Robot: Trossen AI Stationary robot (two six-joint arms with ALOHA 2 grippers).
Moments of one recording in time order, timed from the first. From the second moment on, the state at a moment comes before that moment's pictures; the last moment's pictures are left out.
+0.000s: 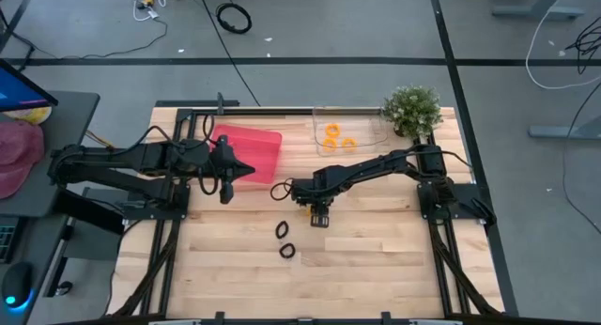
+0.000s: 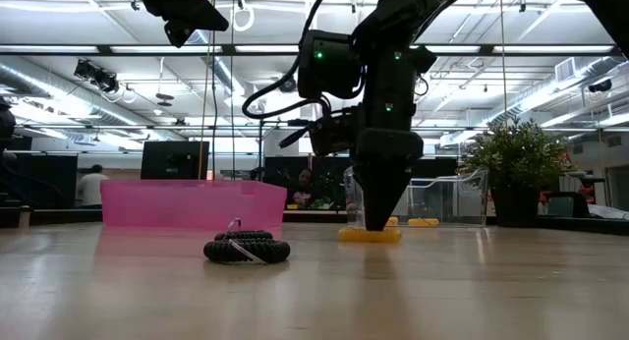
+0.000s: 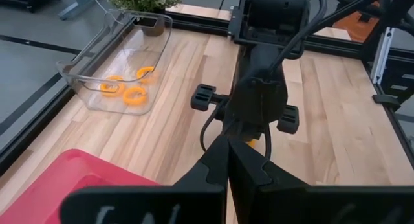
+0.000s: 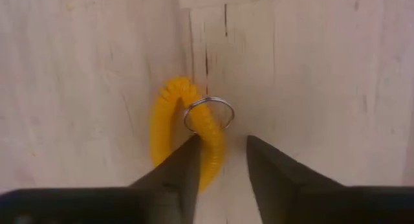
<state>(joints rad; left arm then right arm) -0.03 0.88 0.86 -0.42 -0.18 -0.17 0.04 2.08 1.44 -0.77 -0.03 0.12</state>
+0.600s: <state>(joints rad) -0.03 0.88 0.86 -0.42 -0.19 -0.17 0.04 2.05 1.44 -0.80 -0.04 0.09</state>
